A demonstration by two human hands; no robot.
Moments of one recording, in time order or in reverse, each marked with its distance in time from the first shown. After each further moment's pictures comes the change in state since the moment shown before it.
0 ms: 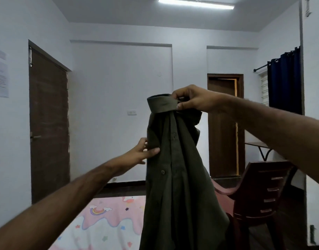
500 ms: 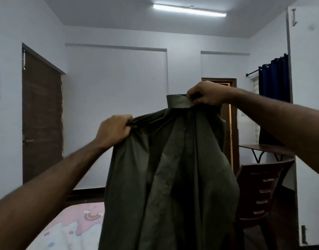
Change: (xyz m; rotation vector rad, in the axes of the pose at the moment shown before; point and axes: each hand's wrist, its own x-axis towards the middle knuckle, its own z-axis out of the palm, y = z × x) left_hand 0.020 0.058 -0.056 1.084 0.672 0.269; right_hand -0.022 -0.003 -0.063 -0.785 0.087 0.206
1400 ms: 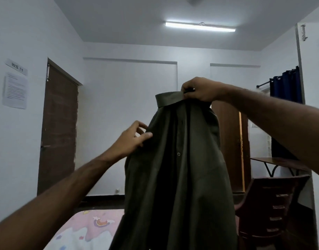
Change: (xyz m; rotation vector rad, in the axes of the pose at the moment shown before) left_hand -0.035 0.018 -0.042 -0.643 -0.142 -0.134; right_hand 0.037 -0.058 -0.038 0.062 0.141 -0.024
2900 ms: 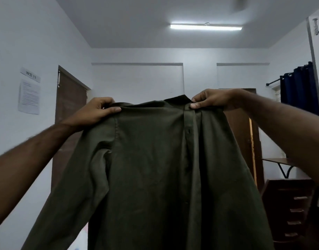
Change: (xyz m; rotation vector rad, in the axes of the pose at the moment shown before) left_hand 0.023 -0.014 -0.150 0.071 -0.005 0.181; right_hand -0.012 0.017 0.021 0.667 -0.362 0.143
